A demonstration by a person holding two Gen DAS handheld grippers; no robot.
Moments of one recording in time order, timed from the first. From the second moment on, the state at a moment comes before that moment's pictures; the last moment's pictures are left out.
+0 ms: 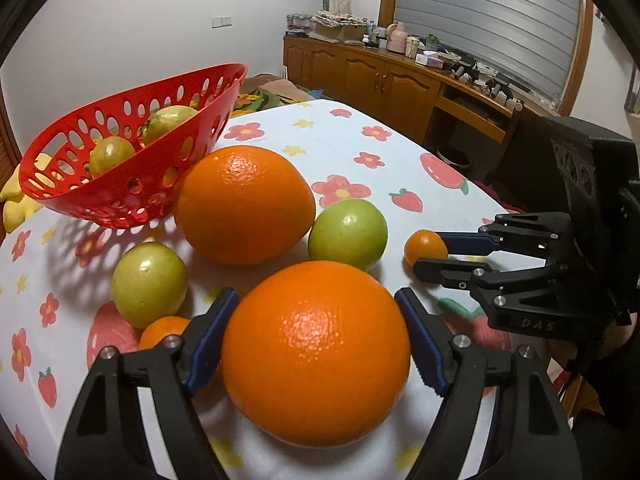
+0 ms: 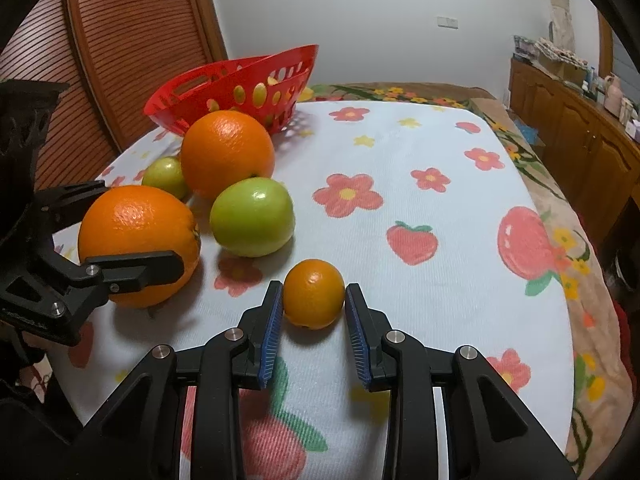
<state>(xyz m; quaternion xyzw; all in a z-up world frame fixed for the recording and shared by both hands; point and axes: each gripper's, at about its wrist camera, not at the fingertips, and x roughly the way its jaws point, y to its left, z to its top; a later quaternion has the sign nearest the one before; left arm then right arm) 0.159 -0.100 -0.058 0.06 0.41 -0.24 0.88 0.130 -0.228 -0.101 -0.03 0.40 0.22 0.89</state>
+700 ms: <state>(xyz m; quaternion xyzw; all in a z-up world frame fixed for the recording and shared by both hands) 0.147 -0.083 -0.030 0.02 0.37 -0.24 0.90 0.131 -0.223 -0.094 -0.03 0.39 0.23 0.89</state>
